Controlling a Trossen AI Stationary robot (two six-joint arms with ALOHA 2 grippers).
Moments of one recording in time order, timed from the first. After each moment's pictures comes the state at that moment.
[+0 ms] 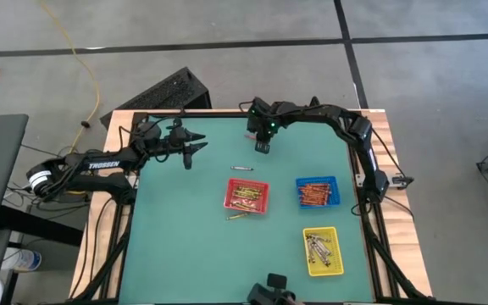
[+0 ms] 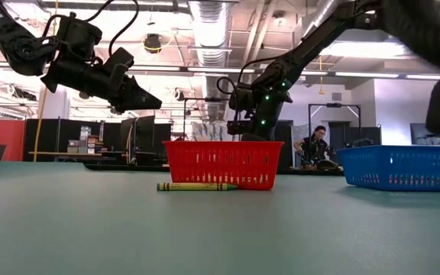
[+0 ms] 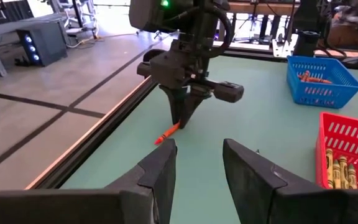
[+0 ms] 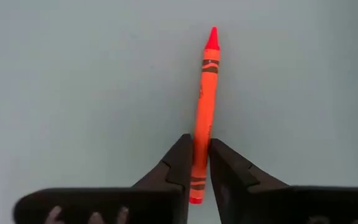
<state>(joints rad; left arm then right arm) 0.69 1.11 0.29 0.69 0.33 0.06 -0.57 2.19 1.55 -0.61 -0.06 -0.37</state>
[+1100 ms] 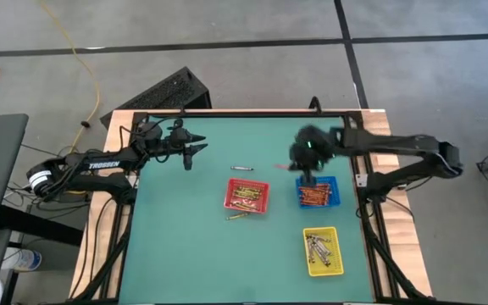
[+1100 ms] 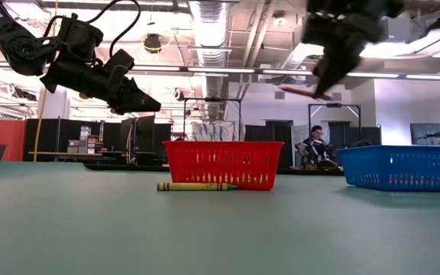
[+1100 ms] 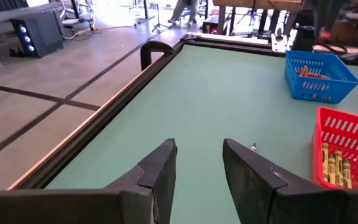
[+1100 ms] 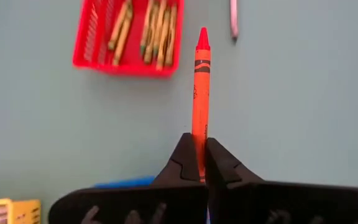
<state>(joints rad) 0.69 1.11 0.29 0.66 0.34 0.06 -0.21 1.20 0.94 -0.72 -0.10 -0.08</state>
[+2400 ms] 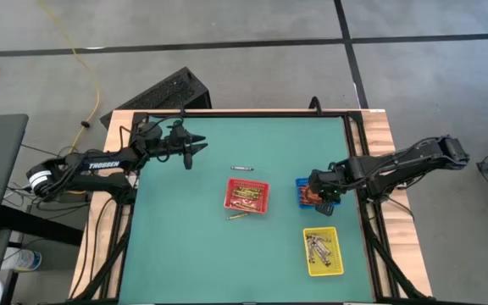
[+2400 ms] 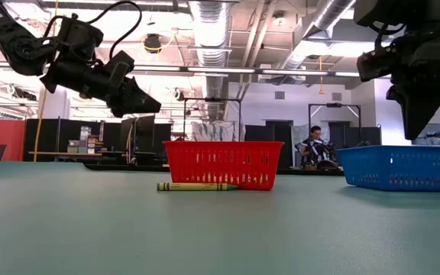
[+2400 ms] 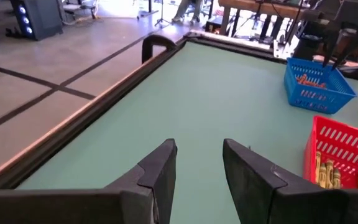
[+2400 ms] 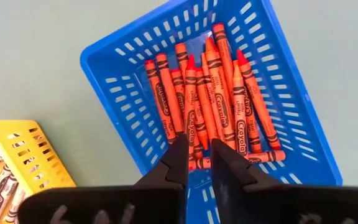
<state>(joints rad) 0.69 1.11 0.29 0.65 0.33 -0.04 0.14 1.13 0.76 -0.99 0.08 0.55</state>
